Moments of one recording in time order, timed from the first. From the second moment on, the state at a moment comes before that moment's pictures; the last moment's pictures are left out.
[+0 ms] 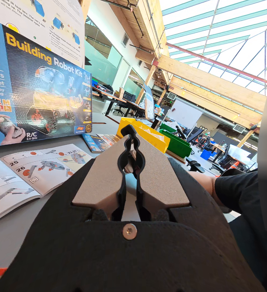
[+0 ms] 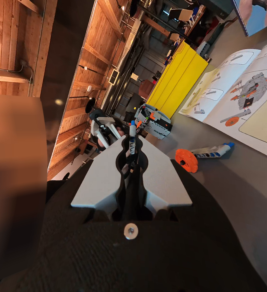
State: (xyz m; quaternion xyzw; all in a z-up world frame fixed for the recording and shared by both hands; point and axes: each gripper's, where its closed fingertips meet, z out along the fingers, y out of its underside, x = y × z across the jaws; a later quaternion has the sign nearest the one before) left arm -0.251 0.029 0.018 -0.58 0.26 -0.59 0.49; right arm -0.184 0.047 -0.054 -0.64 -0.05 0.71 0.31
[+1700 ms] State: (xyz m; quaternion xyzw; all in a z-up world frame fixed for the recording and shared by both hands) left arm -0.268 0.044 0.014 -0.60 0.23 -0.53 0.55; right arm -0.175 0.058 -0.066 -0.66 0.00 0.69 0.30
